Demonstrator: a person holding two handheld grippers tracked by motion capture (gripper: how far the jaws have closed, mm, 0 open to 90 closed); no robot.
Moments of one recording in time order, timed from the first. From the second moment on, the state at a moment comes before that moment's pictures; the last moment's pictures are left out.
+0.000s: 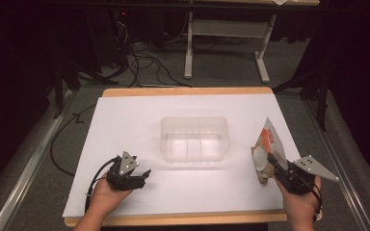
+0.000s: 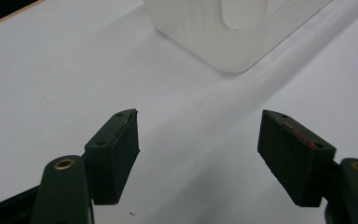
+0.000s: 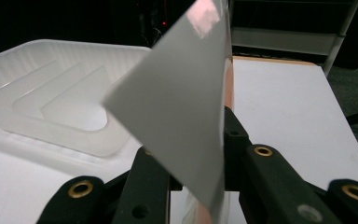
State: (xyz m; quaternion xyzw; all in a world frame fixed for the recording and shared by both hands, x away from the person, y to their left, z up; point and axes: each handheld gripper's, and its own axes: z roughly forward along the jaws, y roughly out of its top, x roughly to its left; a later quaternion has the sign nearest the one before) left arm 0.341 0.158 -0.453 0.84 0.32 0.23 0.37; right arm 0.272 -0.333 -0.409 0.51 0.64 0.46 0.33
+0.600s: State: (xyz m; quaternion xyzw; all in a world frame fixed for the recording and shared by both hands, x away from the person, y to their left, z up) left arm 0.344 0.202 -0.440 0.79 0.41 0.18 0.42; right arm 0.274 -0.333 -0.403 0.52 0.64 0.47 0.33
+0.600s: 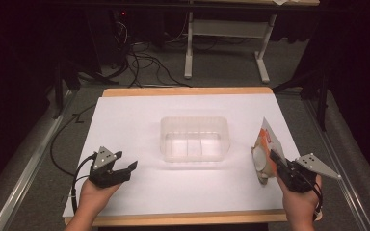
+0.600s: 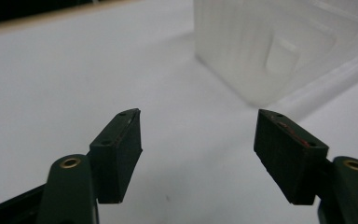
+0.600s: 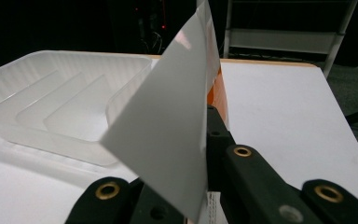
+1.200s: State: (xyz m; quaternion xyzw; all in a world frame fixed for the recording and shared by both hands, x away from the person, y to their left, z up) left arm 0.343 0.208 -0.446 0.80 0.40 0.19 0.41; right arm 0.266 -0.336 -0.393 0.51 0.63 0.46 0.36
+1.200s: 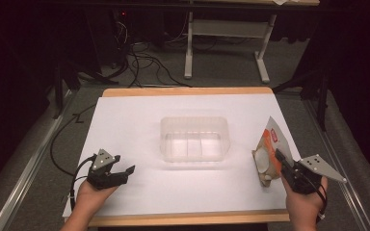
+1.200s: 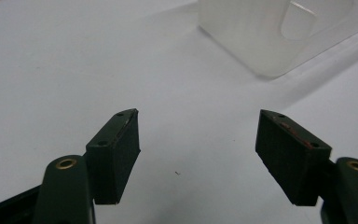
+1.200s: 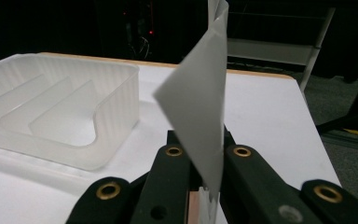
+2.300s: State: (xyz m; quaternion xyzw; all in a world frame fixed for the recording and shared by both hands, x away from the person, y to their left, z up) left arm 0.342 0.220 -0.442 0.79 0.40 0.20 0.42; right arm 0.273 -0.301 -0.339 0.48 0.61 0.52 0.35
